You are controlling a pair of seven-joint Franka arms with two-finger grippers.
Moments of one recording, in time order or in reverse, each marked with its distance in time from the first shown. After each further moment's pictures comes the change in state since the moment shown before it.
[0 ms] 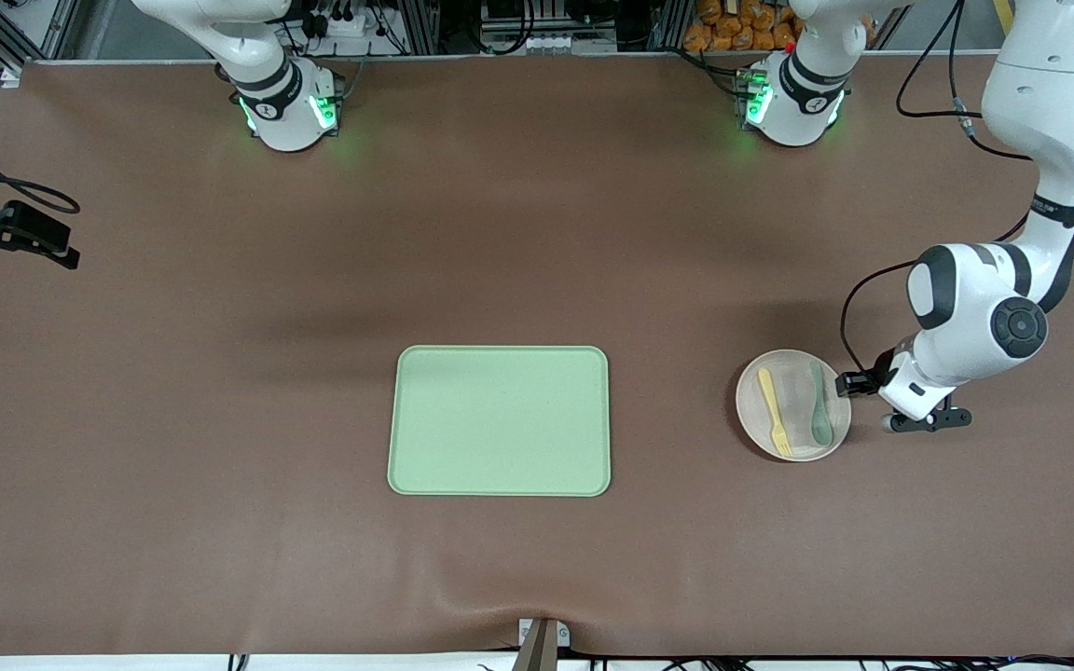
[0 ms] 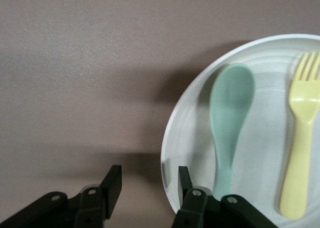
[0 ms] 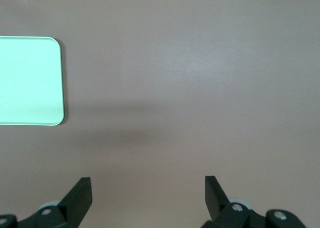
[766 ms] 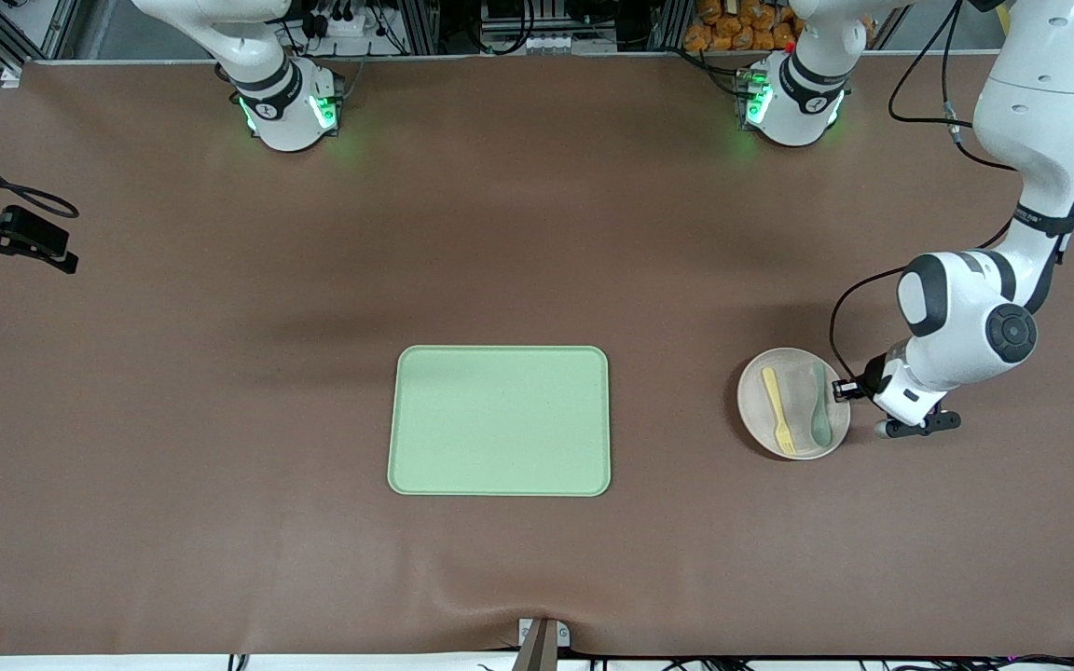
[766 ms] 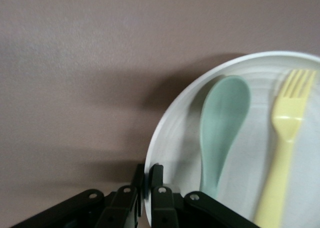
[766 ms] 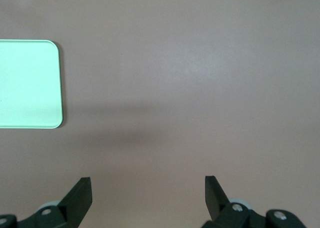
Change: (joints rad) left arm -0.003 0.029 -0.007 0.013 -0.087 0.037 0.000; right arm -0.002 0.006 -0.005 0.000 0.000 0.008 0.003
